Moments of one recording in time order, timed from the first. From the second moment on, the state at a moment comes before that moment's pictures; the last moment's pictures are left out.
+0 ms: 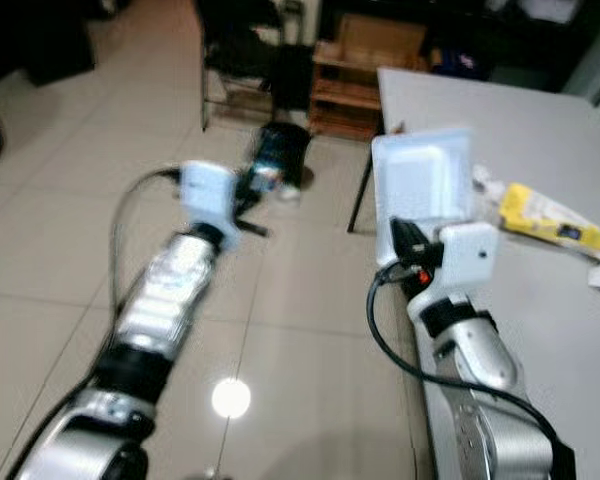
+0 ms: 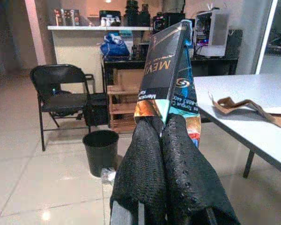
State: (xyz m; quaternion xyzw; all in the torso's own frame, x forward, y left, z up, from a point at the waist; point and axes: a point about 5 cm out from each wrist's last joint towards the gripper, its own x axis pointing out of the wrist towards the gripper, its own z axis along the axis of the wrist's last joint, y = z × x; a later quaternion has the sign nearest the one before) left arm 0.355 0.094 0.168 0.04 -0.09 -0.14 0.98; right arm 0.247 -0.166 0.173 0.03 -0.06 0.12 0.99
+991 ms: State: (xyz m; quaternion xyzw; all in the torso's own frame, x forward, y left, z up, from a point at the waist) left arm 0.355 0.082 0.167 0.04 -0.09 -0.16 0.98; right arm 0.247 -0.165 0.166 0.04 -0.04 0.12 0.99
